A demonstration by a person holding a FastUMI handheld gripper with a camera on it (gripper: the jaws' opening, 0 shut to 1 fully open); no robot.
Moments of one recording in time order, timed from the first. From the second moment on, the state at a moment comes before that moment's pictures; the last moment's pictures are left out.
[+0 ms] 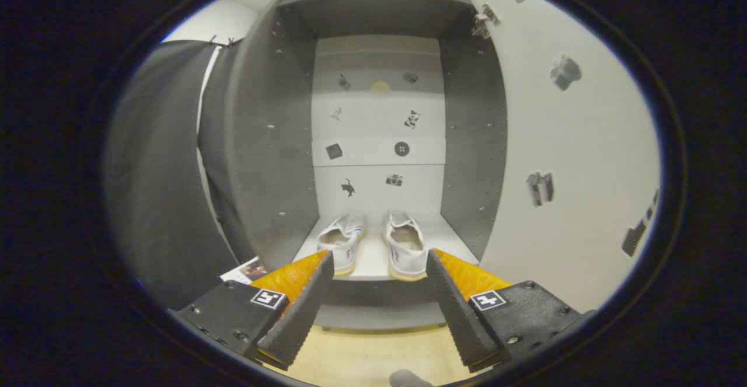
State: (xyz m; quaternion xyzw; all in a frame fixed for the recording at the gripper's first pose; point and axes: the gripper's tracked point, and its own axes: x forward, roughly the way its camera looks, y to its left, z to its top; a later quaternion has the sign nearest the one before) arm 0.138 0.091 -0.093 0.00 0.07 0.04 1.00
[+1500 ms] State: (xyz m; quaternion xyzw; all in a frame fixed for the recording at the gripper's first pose) arm -0.143 -0.232 -0.076 0.02 0.02 -0.05 1.00
